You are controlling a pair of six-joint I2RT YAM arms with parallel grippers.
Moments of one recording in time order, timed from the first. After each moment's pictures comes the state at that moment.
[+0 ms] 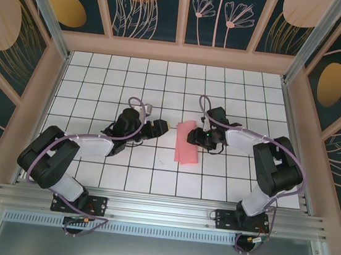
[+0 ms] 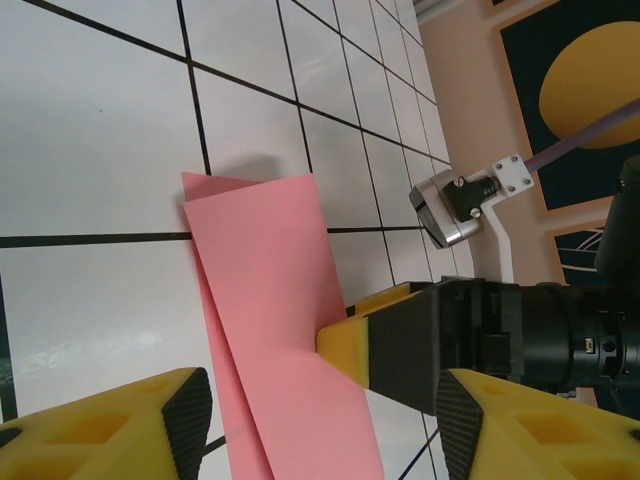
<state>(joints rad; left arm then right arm) -0.59 1.54 0.58 0.53 0.37 -0.94 0.45 1.68 0.87 -0.33 -0.37 0.52</state>
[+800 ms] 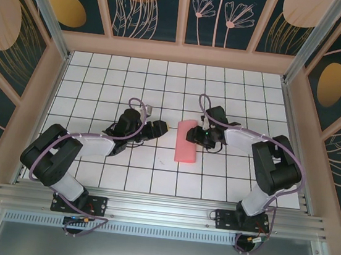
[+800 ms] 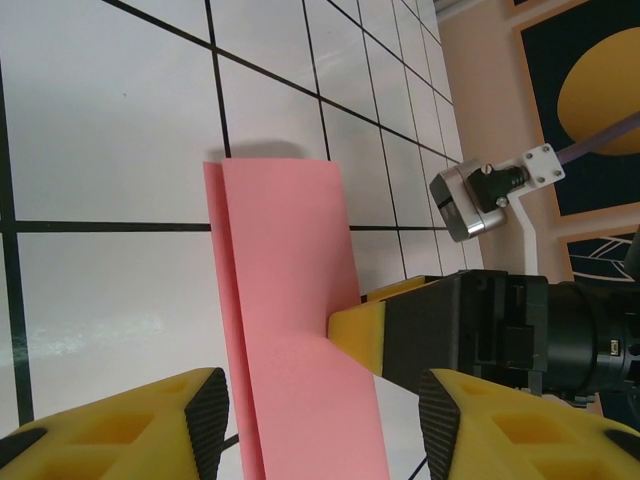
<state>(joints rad) -0.60 1.57 0.58 0.53 0.37 -0.96 0.46 1.70 0.88 -0.30 -0.37 0.55</state>
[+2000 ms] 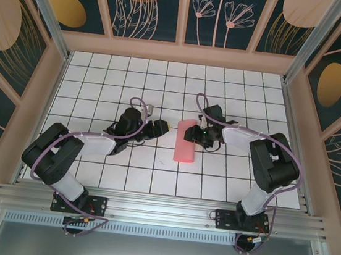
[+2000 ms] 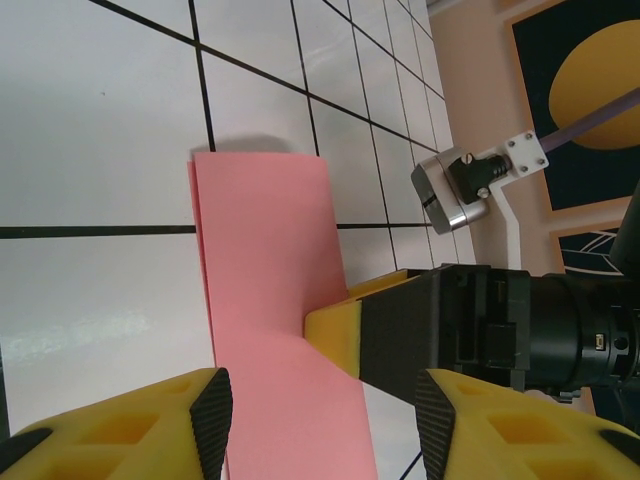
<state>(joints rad) -0.60 1.58 0.60 0.54 0.39 -0.96 0.48 1.72 0.91 -0.30 -0.36 0.55</state>
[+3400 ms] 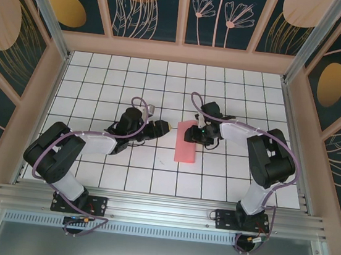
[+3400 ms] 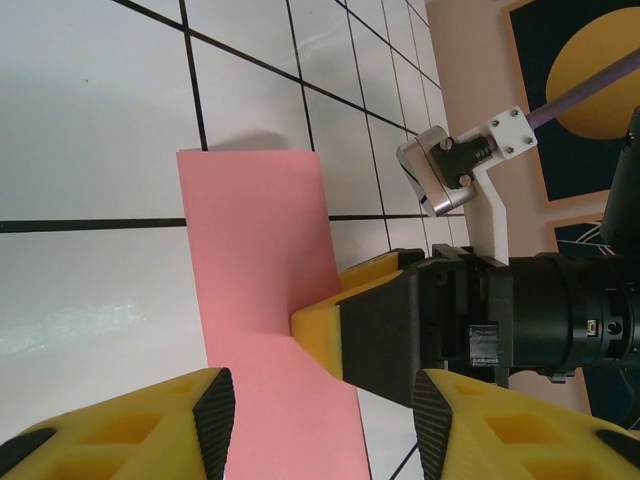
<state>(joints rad) -0.60 1.60 0.61 0.54 0.41 -0.96 0.48 1.78 1.01 -0.43 -0.33 0.40</state>
